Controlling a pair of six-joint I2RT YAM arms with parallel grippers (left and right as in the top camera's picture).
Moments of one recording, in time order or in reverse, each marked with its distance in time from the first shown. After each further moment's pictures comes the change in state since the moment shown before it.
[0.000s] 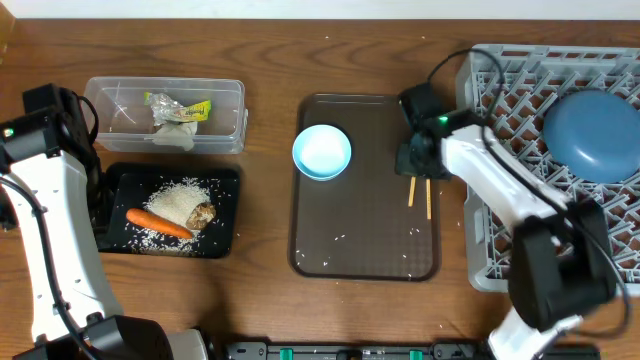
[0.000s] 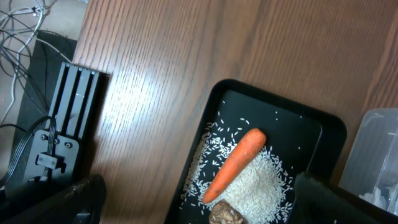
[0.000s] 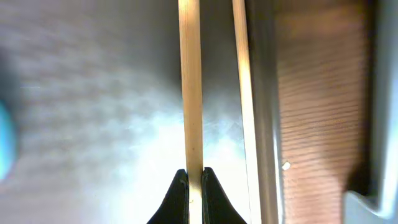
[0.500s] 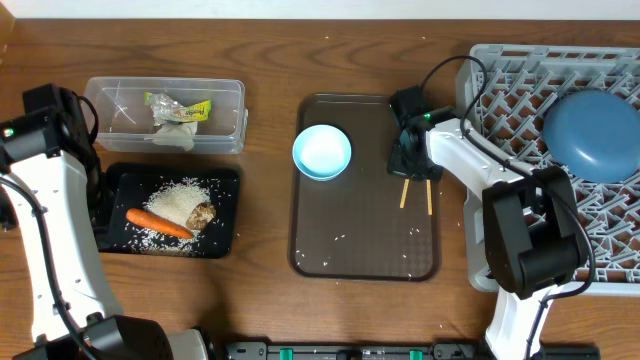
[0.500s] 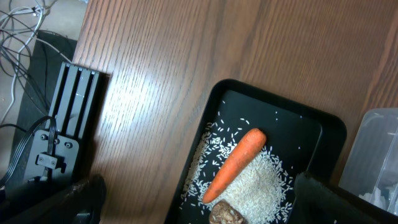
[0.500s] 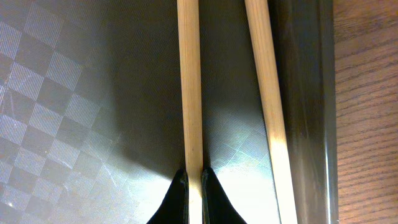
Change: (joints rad) left arm 0.000 0.000 0.000 0.000 0.000 0.000; right arm 0.000 0.202 0.045 0.033 0.000 0.096
